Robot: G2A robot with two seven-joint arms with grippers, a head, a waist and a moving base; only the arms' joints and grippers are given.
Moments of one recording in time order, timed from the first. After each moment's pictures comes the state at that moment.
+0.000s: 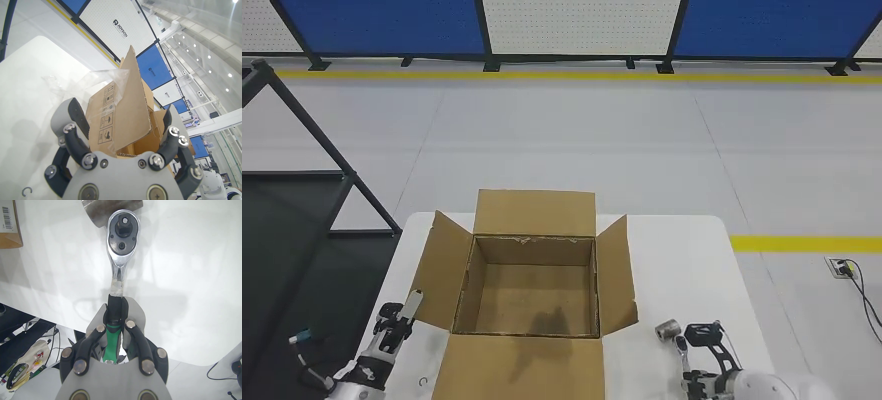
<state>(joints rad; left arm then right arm) 1.62 -1.25 -1.80 -1.98 0.32 -0.14 -0.20 -1.35 -1.31 1.62 -1.87 -1.05 -0.02 1.44</state>
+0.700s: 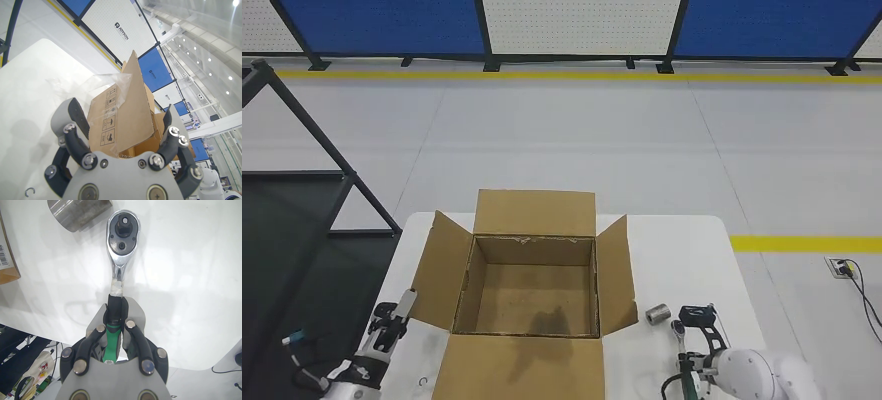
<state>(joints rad) 1.62 -1.25 -1.81 -1.98 0.31 -0.14 -0.19 -1.22 -1.30 1.53 -1.76 -1.10 0.11 1.40</state>
